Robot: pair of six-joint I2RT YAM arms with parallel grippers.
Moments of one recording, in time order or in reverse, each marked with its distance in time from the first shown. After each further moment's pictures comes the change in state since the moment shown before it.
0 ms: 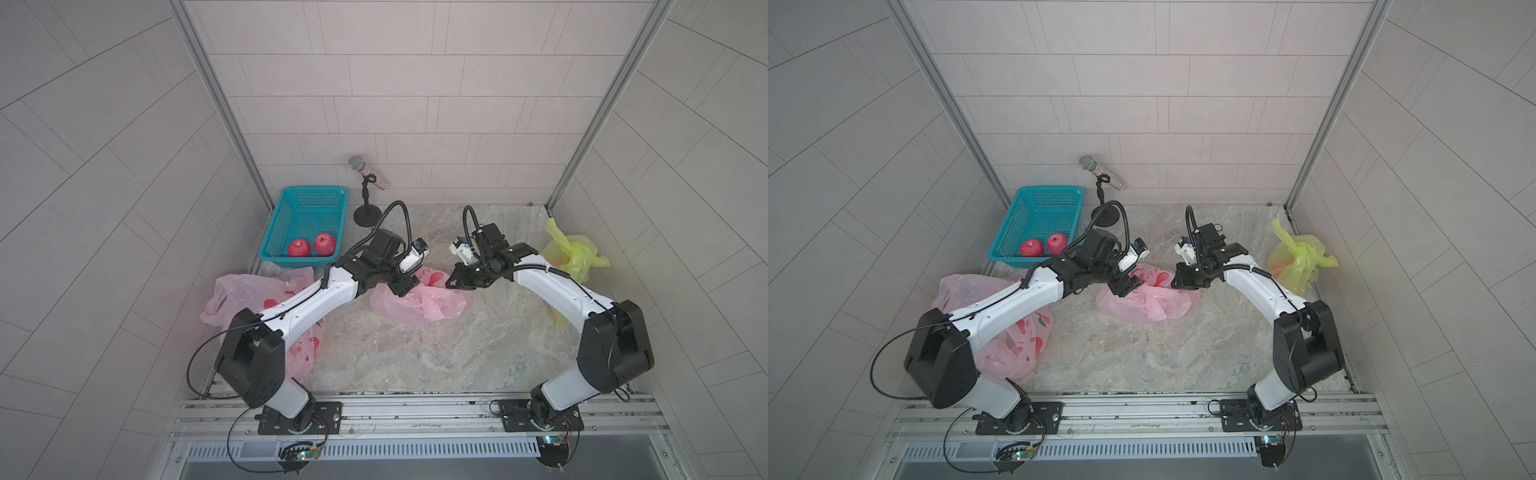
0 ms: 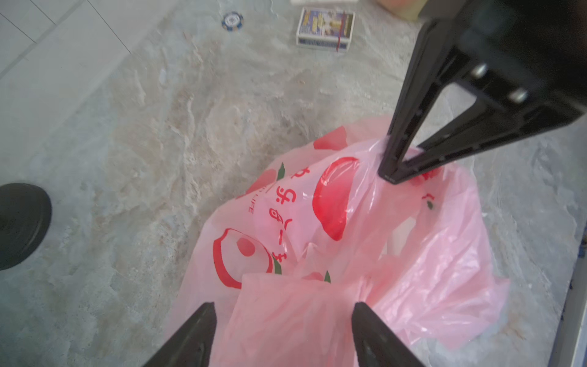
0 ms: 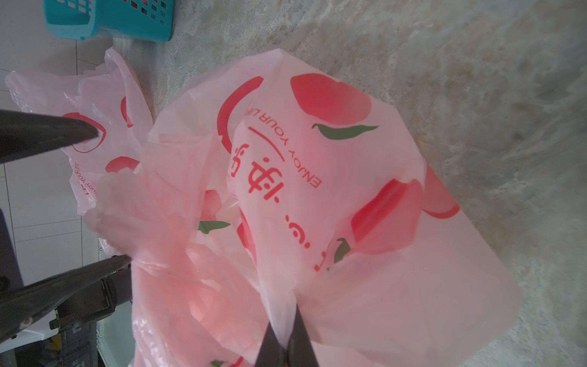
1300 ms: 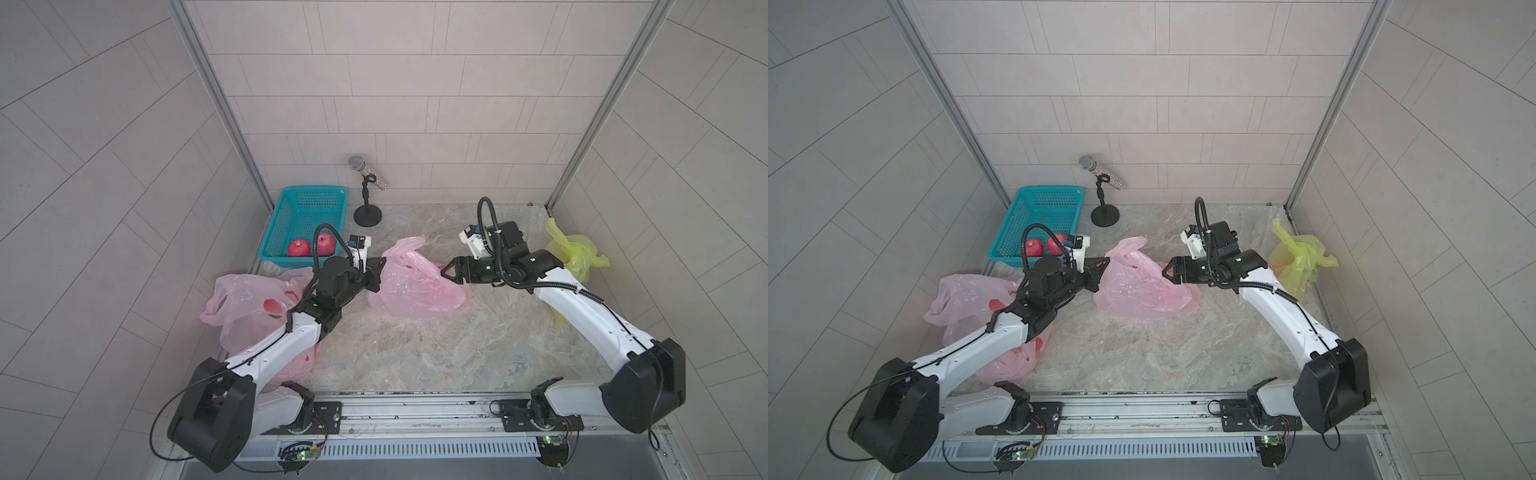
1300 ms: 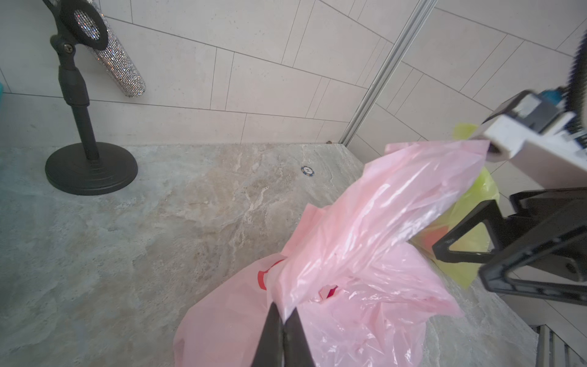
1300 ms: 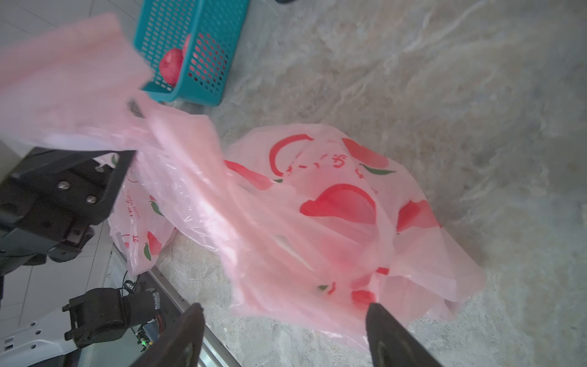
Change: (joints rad) left arm 0.193 -0.362 -0.623 0.902 0.022 -0.641; right arm 0.055 -0.225 0.010 0.058 0.095 0.041
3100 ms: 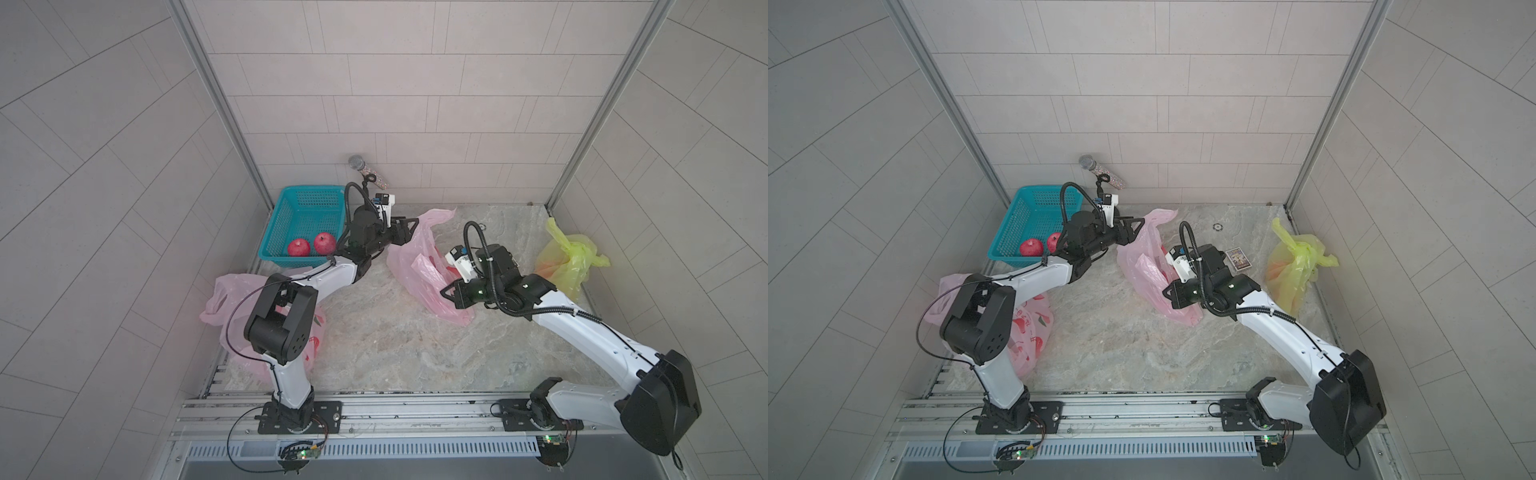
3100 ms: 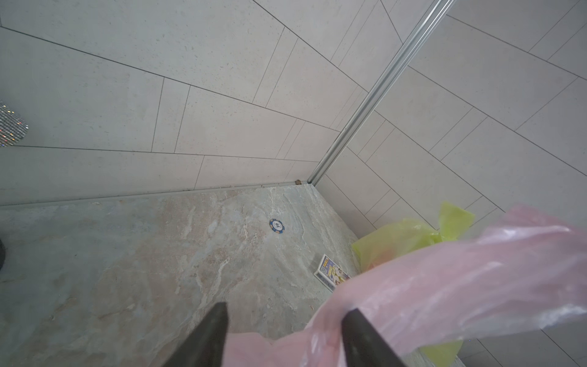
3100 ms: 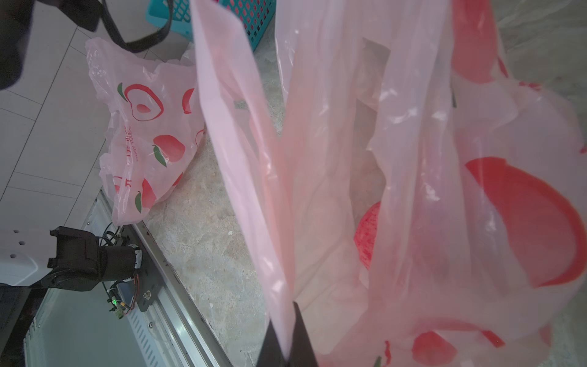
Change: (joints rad) left arm 0.021 0.569 0.530 0.105 0.140 -0.155; right arm 0.112 -0.086 -0.262 0.175 -0.006 -0.049
